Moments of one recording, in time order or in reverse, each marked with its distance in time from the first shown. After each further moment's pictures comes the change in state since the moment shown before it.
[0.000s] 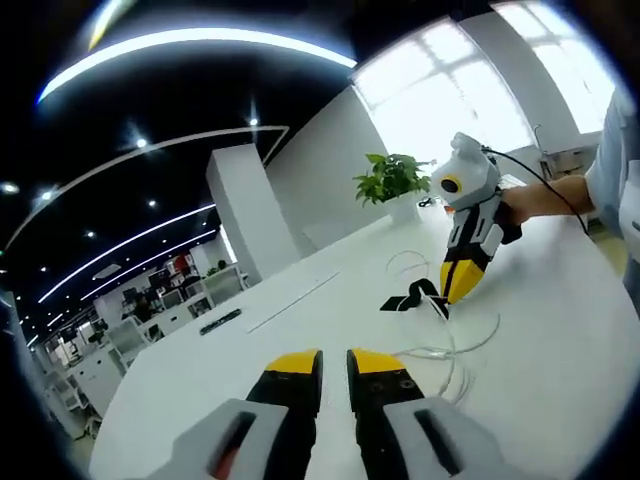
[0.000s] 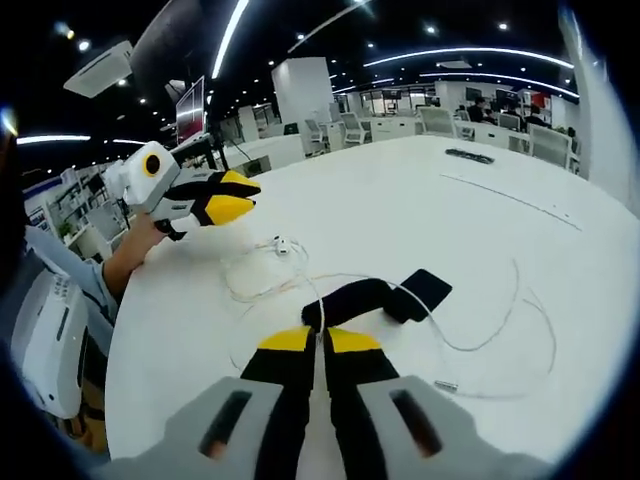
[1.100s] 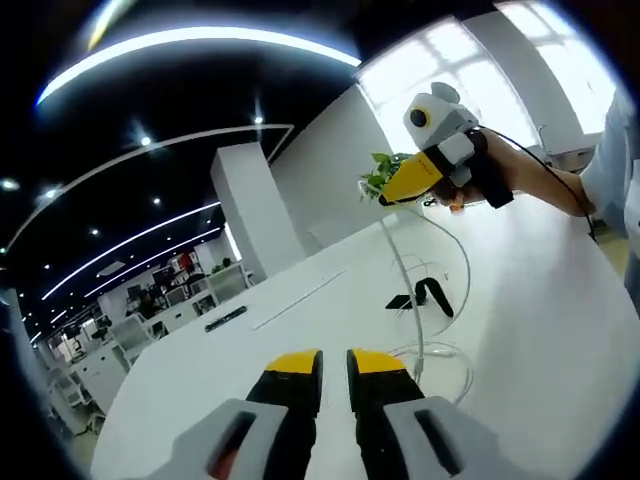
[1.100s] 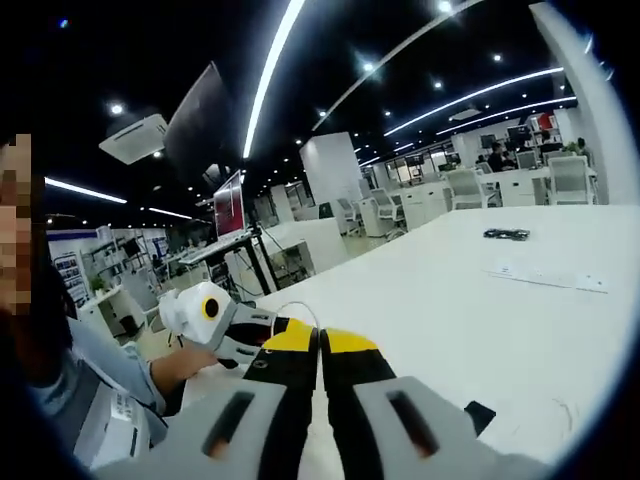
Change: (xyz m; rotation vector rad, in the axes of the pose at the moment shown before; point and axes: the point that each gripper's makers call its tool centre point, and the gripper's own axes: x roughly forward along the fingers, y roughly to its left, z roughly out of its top) left arm -0.004 0.008 -0.001 -0.009 0.004 0.031; right arm -0.007 0.053 0.134 0.050 -0.368 0.155
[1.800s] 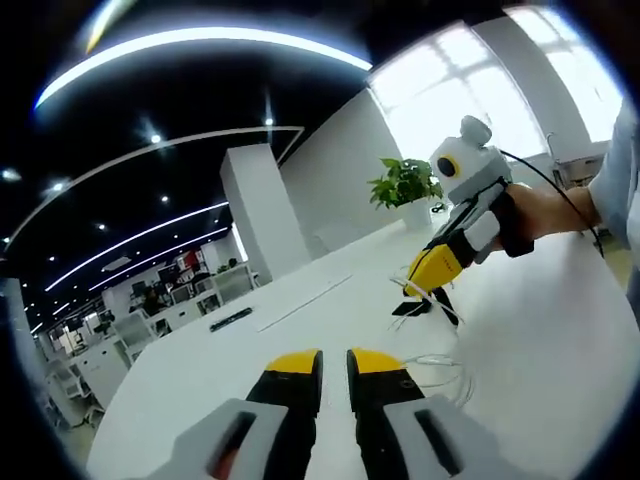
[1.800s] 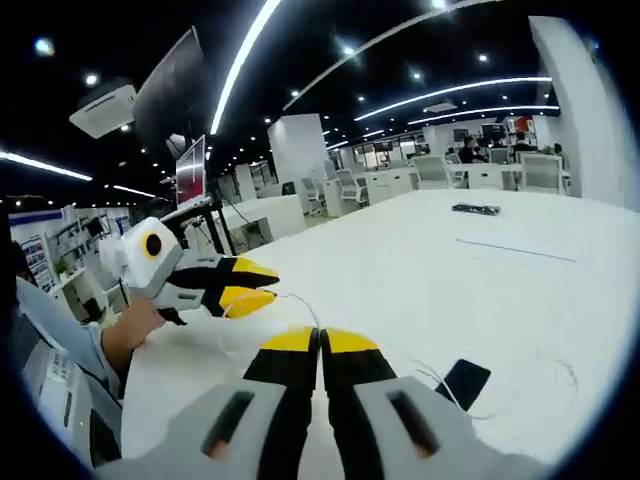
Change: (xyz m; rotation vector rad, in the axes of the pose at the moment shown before) left arm 0.000 -0.002 0.006 -0.027 -0.021 0.008; right arm -0.004 -0.044 -0.078 0.009 0.148 -0.245
